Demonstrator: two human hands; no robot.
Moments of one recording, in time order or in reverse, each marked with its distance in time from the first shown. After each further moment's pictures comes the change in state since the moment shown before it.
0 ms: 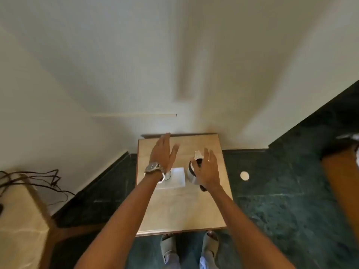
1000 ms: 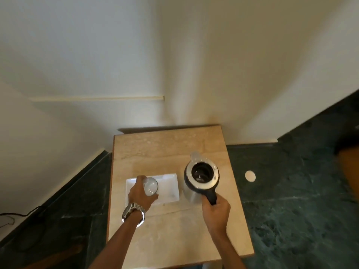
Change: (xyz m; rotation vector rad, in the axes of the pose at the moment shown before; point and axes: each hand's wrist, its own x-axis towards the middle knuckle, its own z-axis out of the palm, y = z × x) left_hand 0.021 -0.211 0.237 -0.228 -0.109 -0.440; right_hand 0.016 0.159 0.166 0.474 0.287 0.281
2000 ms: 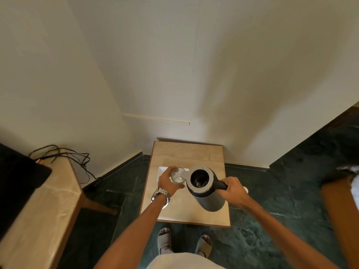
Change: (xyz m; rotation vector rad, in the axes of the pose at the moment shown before) left_hand -0.340 0.185 -0.192 -0.364 0.075 0.094; right_hand -0.109 -0.240 -0.266 -0.465 -0.744 -0.324
